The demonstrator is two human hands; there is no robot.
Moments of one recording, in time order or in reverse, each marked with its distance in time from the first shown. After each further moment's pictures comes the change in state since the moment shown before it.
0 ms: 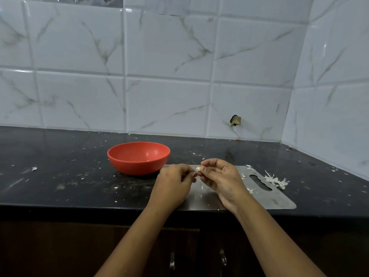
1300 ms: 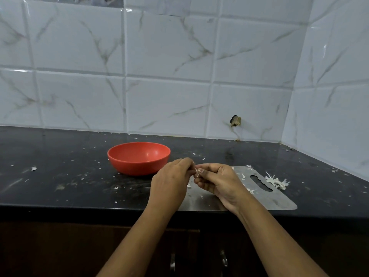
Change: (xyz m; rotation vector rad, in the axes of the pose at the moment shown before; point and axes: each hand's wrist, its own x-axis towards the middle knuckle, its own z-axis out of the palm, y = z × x) left_hand -0.003 0.006 -0.003 0.357 0.154 0.164; right_hand -0.004 -0.007 0.003 -0.064 -0.132 0.078
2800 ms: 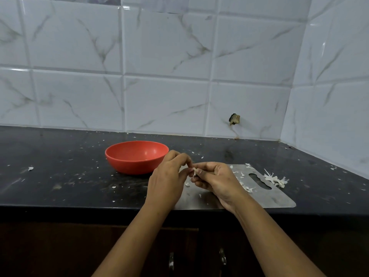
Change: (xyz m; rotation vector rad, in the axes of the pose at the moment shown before) left_hand 0.002 -0.006 0.002 -0.186 0.061 -0.001; right_hand -0.001 0.002 0.003 -0.107 0.014 -0.026
